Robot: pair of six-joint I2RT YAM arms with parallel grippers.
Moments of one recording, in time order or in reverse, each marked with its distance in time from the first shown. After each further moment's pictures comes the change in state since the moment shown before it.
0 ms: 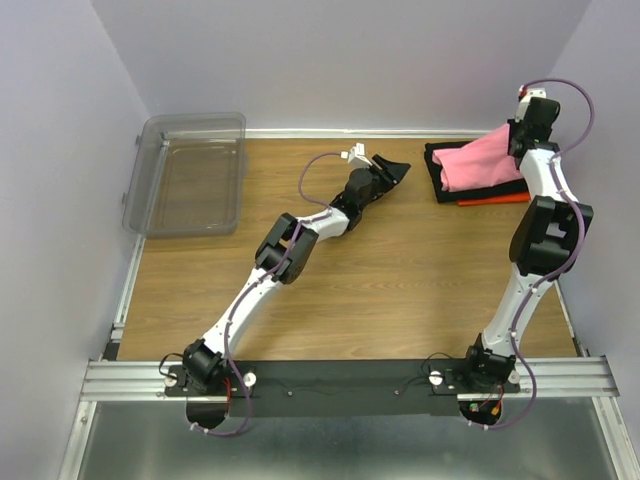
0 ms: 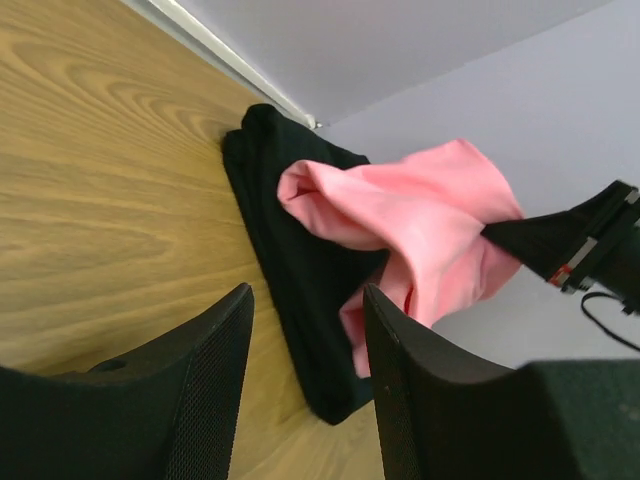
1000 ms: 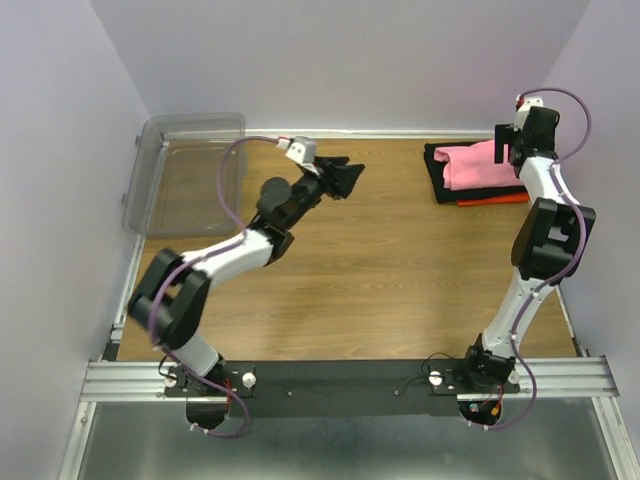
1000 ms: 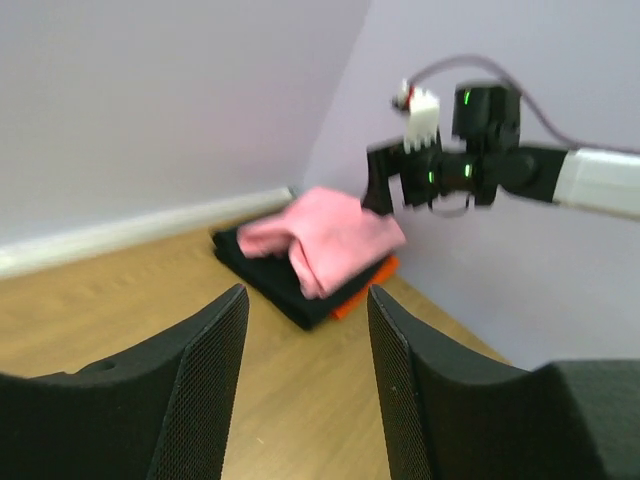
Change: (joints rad) left arm 0.054 -1.184 -1.215 0.219 0.192 0.683; right arm -0.013 -0.034 -0.106 0.072 -0.005 -0.049
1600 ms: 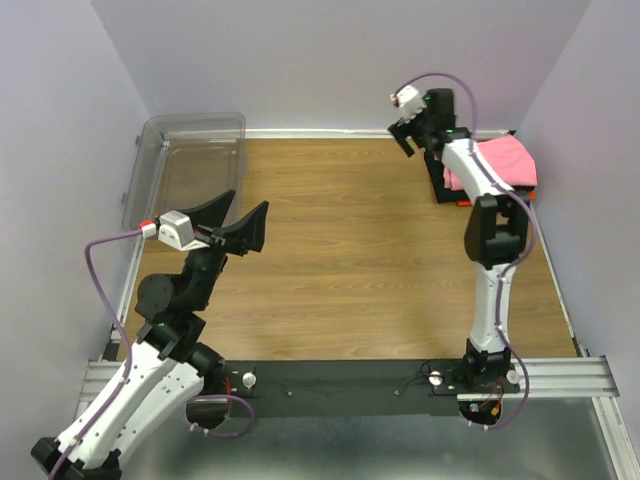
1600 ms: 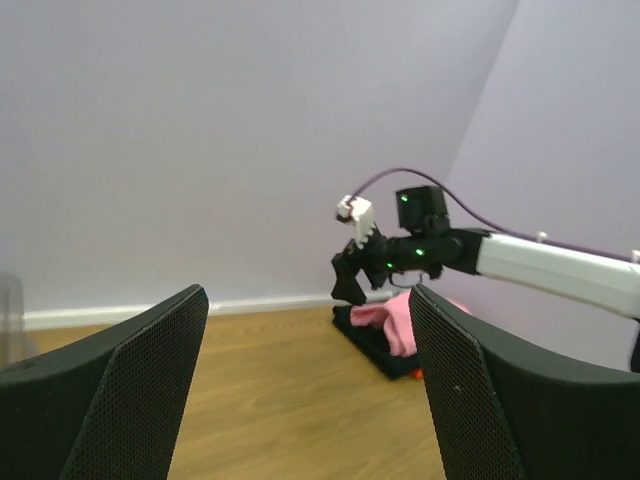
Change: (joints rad) left arm 0.050 -1.146 -0.430 -0.490 -0.286 0.185; right arm 0.399 0.134 0.279 -0.161 -0.246 -0.296
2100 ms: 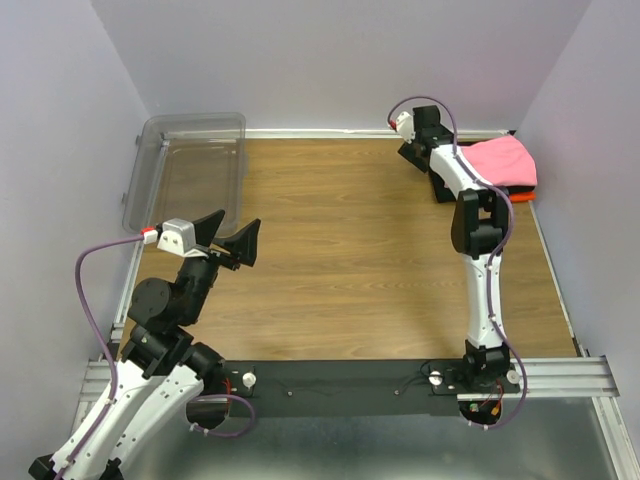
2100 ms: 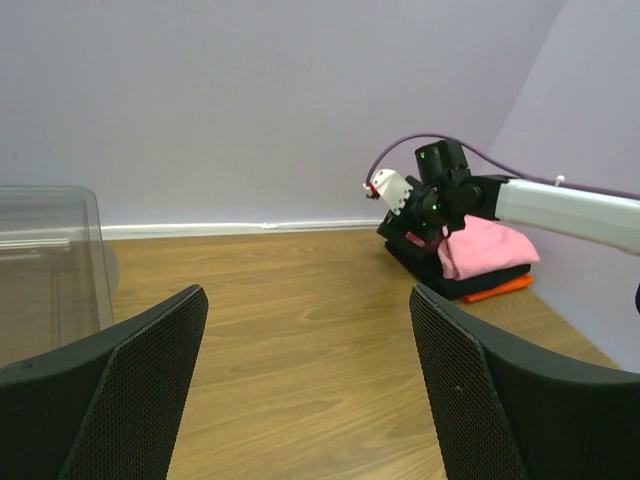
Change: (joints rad) left arm 0.000 -0.155 0.037 -0.389 -0.062 0.053; right arm 0.039 0.249 0.153 -0.124 0.455 -0.220
